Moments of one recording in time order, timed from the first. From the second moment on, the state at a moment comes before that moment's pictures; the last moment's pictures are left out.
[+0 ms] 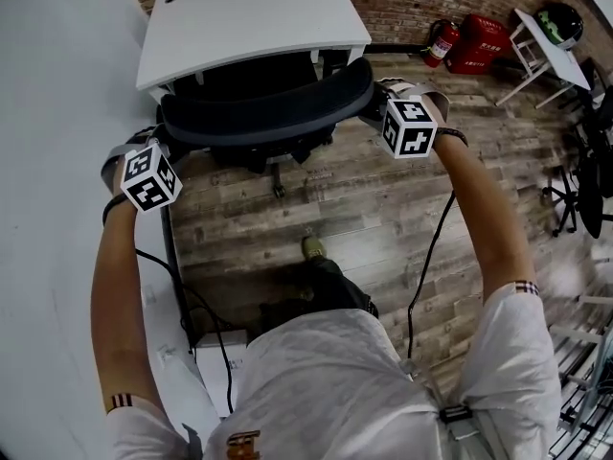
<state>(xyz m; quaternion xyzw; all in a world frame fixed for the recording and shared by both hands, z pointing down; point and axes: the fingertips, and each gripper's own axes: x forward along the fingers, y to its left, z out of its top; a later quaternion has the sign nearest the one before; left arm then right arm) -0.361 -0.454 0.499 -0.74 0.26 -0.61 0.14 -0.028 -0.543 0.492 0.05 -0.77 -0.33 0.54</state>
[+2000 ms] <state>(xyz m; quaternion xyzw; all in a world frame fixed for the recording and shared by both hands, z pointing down) -0.274 -0.146 0.502 -0.72 0.27 -0.63 0.10 0.058 -0.242 0.490 0.04 -0.77 -0.35 0.53</state>
